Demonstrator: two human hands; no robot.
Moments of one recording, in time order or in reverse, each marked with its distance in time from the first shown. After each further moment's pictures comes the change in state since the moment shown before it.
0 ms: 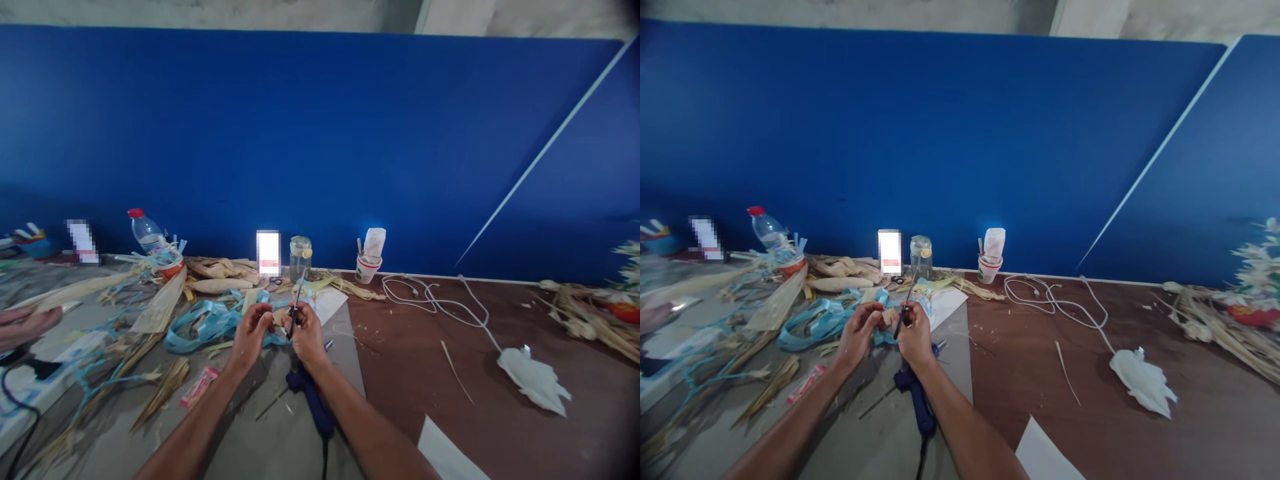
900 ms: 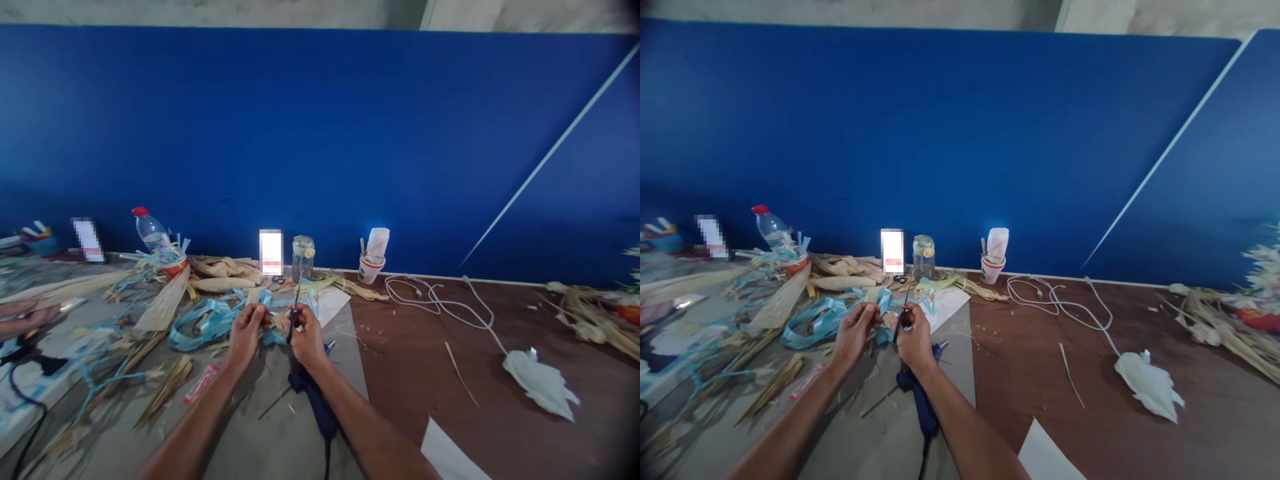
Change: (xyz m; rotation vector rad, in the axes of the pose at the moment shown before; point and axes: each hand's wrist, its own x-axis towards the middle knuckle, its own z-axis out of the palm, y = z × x) left_hand 0.005 -0.002 -0.008 -0.103 0.083 -0.109; right_hand -0.006 0.004 0.000 -0.235 0.008 -0.123
